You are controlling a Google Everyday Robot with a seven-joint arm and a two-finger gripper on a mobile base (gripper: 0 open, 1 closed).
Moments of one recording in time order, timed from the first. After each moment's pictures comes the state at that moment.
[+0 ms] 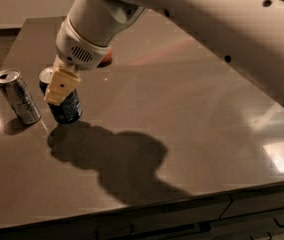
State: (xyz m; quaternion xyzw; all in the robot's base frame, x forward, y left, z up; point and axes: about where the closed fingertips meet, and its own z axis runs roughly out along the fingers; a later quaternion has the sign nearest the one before) arm 0.495 0.168 0.949 -0.69 0.64 0.20 0.27
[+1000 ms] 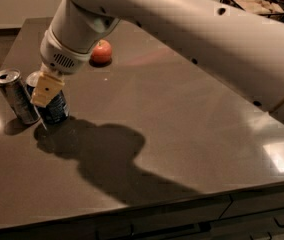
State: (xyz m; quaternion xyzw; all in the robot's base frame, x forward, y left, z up) arm 0.511 0.209 0.929 -0.70 0.63 0.20 0.27
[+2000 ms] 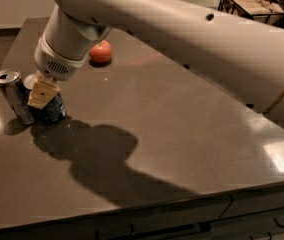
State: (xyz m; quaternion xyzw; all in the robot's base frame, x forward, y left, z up) arm 0.509 0.222 0.918 -0.70 0.63 0.19 0.28
